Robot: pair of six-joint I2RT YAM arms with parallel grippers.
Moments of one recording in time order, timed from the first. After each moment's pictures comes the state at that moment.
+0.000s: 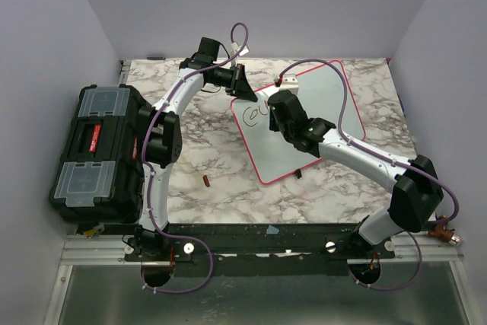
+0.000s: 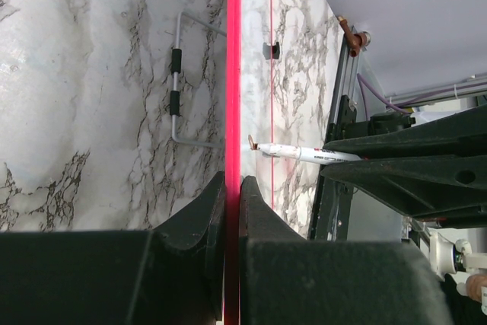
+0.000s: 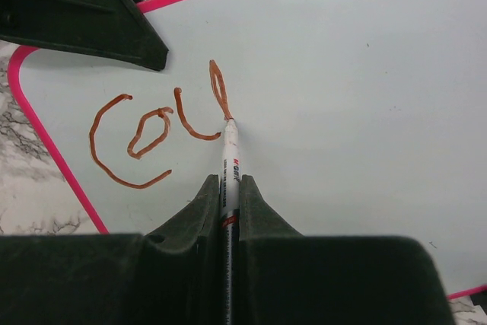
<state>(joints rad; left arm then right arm) -0.29 2.27 2.08 -0.68 1.16 -0.08 0.77 1.54 1.21 -0.23 0.51 0.38</state>
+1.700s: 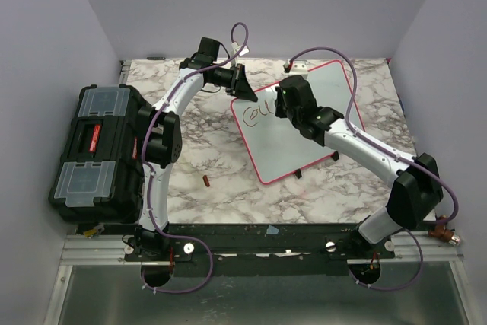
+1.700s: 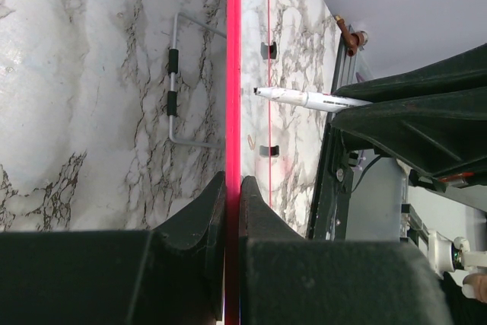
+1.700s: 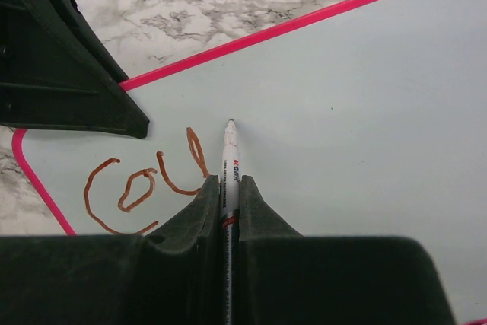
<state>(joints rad) -0.29 2.27 2.08 -0.68 1.16 -0.08 0.67 1.55 1.28 -0.22 0.43 0.33</state>
